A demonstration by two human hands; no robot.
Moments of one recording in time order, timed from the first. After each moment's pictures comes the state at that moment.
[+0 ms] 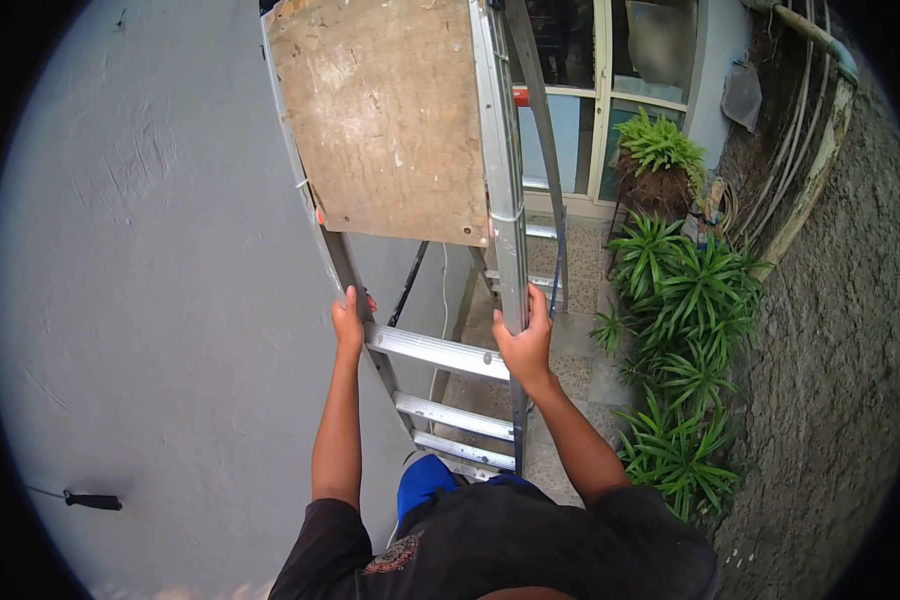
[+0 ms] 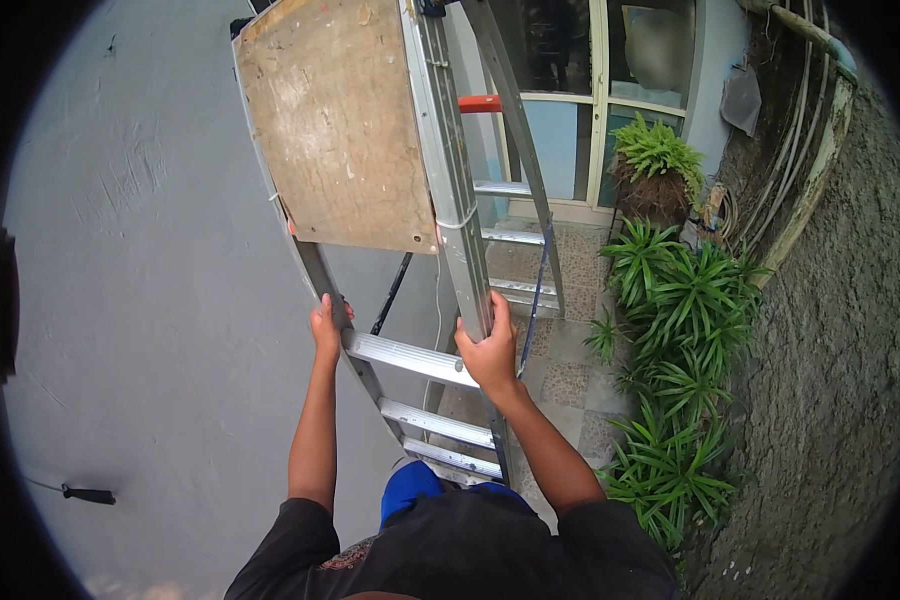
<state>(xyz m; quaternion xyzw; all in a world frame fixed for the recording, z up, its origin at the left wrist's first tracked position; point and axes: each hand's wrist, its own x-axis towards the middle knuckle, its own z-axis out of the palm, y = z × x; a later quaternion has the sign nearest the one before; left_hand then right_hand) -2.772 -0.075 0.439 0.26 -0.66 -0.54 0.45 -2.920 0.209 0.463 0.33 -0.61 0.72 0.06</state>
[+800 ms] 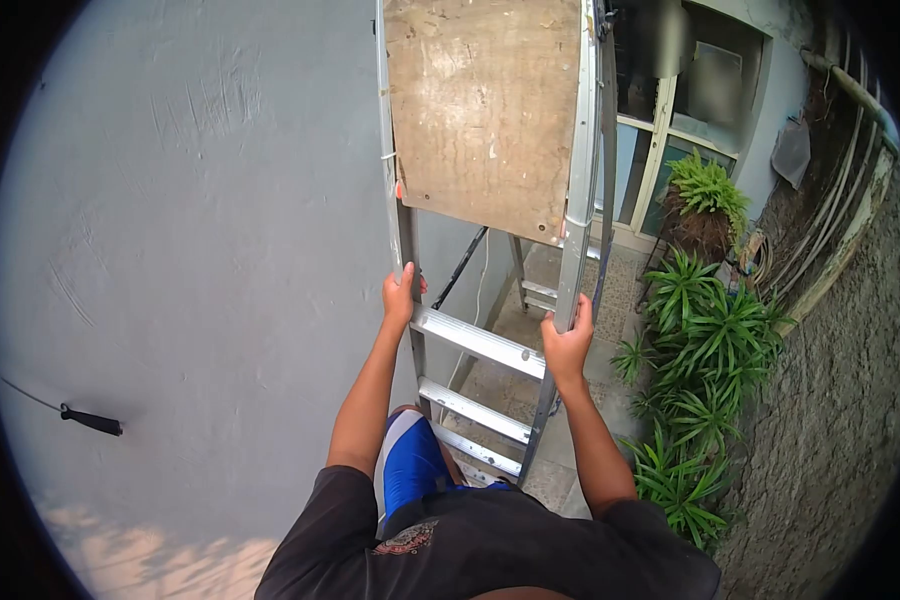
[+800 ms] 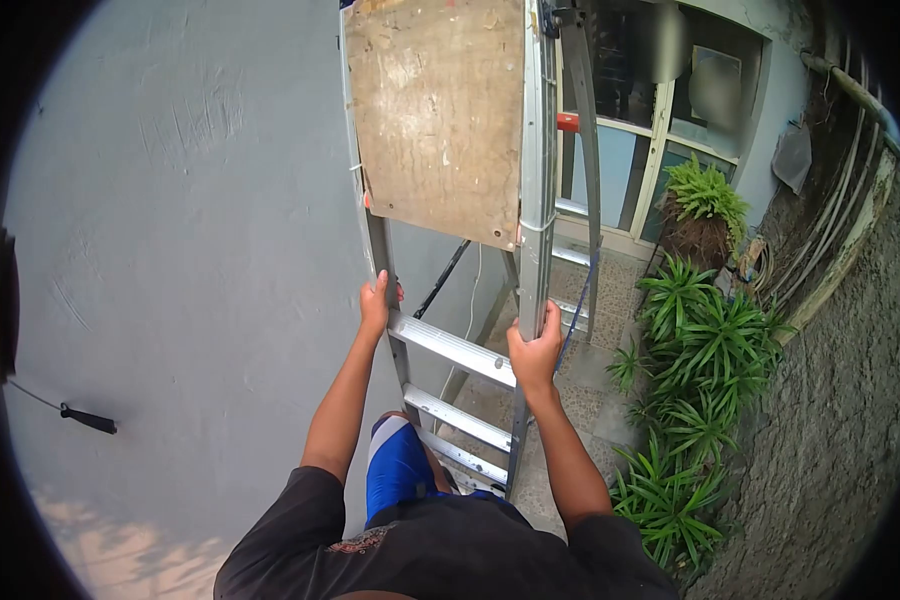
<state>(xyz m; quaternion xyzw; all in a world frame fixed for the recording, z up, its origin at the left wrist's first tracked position) -2.771 -0.074 0.441 0.29 -0.67 -0.51 0.45 -2.915 0.208 0.468 0.30 -0.61 0.73 0.07</state>
